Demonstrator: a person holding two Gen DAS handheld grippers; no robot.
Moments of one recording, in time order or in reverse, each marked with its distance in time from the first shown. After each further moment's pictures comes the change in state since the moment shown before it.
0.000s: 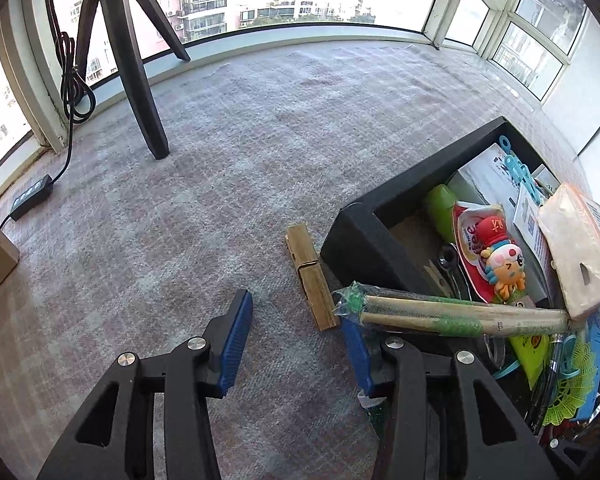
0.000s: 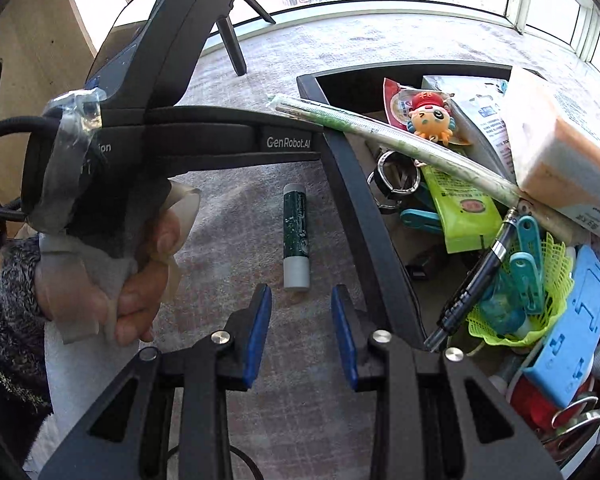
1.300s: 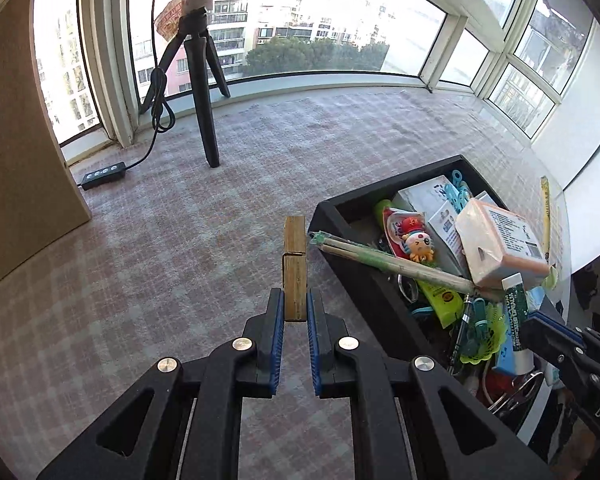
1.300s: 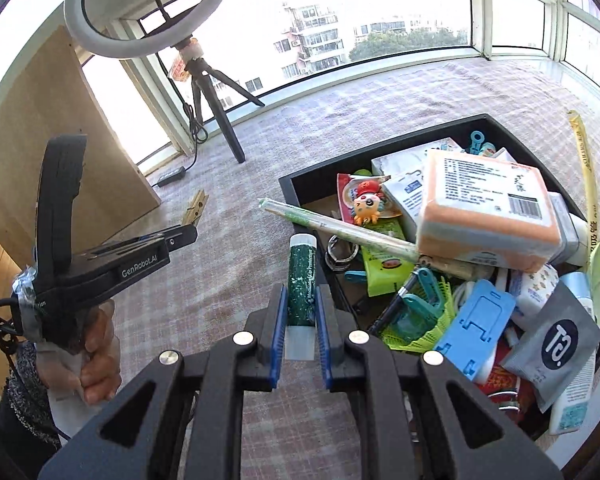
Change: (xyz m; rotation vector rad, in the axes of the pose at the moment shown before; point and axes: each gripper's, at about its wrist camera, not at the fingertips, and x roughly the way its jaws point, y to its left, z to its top) left arm -0.109 0.005 -0.036 -0.086 -0.093 -0.052; right arm -0.100 -0.052 0.010 0.115 -0.190 0.051
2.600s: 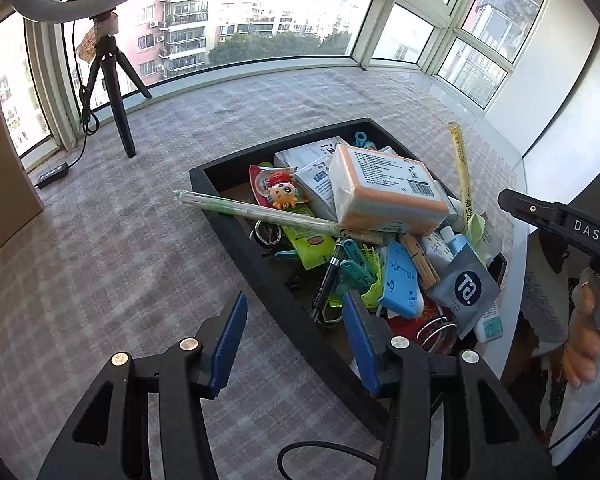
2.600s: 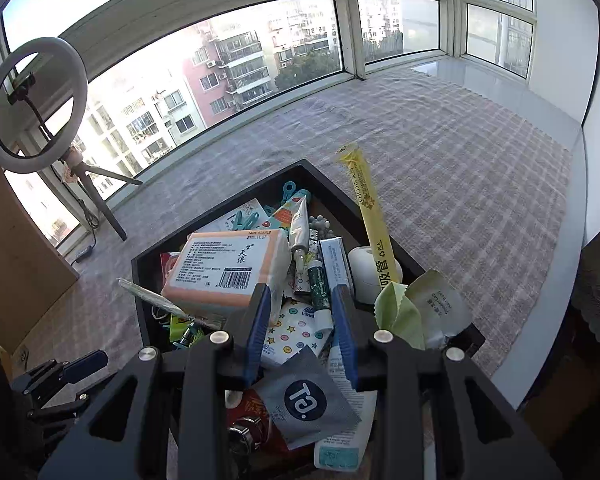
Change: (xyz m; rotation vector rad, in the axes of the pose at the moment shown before) left arm -0.033 -0.081 -0.040 0.053 0.026 -0.054; right arm -0.070 -0.145 0.031 0.143 -0.092 -0.192
